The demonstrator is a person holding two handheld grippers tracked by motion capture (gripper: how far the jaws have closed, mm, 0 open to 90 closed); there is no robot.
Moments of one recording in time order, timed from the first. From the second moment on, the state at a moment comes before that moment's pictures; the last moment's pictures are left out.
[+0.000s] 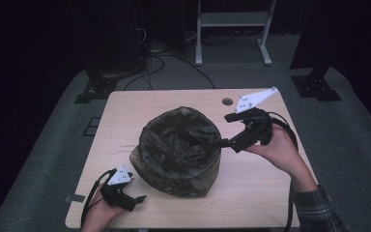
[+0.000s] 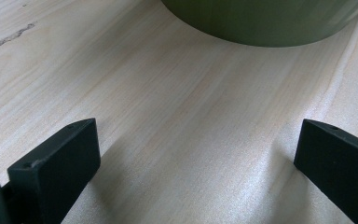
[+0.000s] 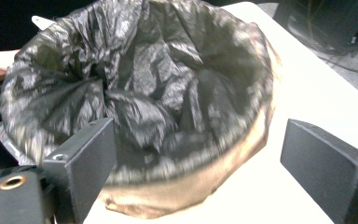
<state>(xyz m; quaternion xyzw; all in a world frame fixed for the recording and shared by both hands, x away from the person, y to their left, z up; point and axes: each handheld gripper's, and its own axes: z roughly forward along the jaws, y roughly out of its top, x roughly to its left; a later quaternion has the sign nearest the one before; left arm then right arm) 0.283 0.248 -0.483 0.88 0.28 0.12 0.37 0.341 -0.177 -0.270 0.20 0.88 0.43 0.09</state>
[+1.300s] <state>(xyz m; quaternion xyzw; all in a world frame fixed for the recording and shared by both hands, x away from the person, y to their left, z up) 0.283 0.248 -0.483 0.88 0.28 0.12 0.37 0.277 -0.281 -0.463 0.32 0.84 0.43 0.13</state>
